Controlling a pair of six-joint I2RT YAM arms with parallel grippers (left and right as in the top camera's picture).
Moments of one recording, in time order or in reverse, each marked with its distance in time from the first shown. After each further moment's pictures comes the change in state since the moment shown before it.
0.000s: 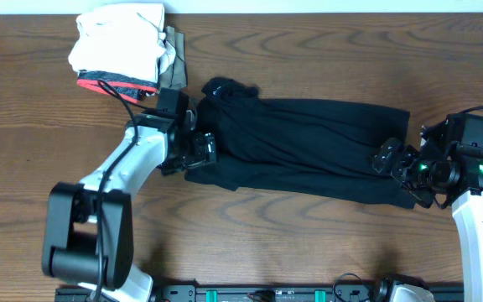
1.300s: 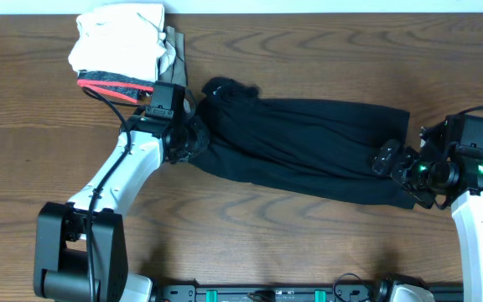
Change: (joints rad) left arm 0.000 -0.104 -0.002 0.134 0.060 -0.289; right arm 0.000 0.000 -0.011 0.004 0.020 -0.019
